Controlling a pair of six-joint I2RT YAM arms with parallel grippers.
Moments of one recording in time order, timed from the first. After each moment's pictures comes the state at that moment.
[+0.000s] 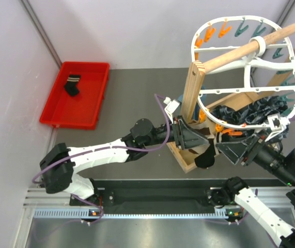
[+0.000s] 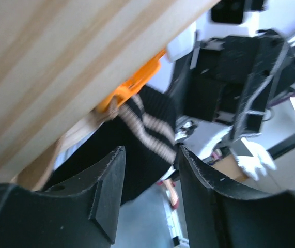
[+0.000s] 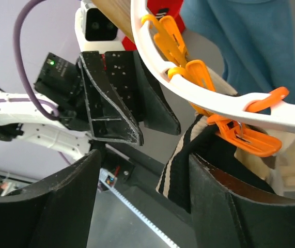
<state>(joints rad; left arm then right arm) -1.10 1.48 0.98 0.84 0.41 -1.04 0.48 0.42 1.24 -0.93 -0.26 0.65</state>
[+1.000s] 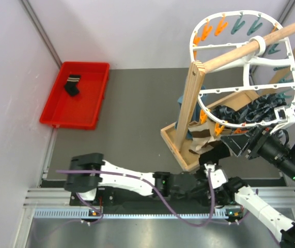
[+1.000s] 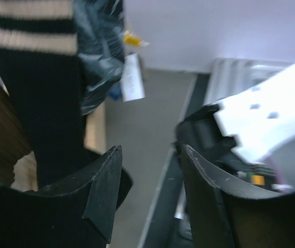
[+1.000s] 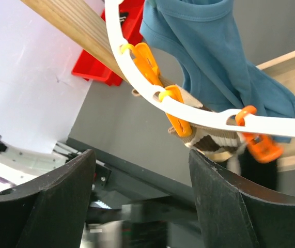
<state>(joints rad) -1.62 1.69 1.09 0.59 -0.36 0.08 0.48 0.57 1.46 -1.12 -0.10 0.57</state>
